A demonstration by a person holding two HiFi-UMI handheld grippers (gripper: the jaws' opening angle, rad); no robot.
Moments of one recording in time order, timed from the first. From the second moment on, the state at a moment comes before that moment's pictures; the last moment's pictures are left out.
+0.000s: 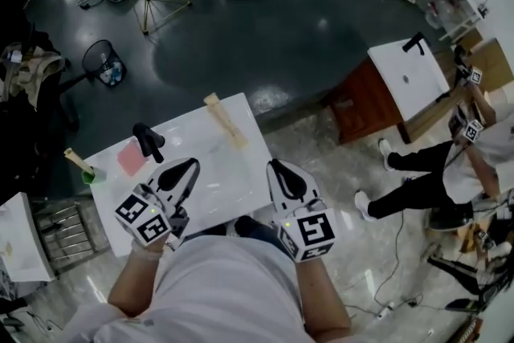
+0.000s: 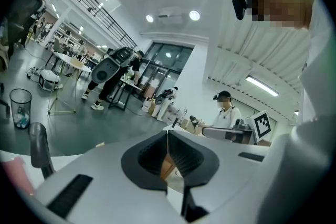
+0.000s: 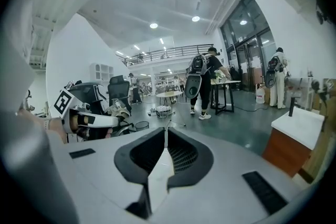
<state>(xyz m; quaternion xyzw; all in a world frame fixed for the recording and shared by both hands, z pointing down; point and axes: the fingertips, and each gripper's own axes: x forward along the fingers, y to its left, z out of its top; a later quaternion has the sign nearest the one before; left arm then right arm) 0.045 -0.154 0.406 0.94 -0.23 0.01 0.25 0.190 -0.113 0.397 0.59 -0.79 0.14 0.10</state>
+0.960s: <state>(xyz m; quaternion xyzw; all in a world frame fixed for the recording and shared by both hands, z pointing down) 0.042 -0.139 0.401 0.95 -0.21 0.01 0.24 0.176 -0.100 0.398 0.58 -0.80 0.12 0.09</state>
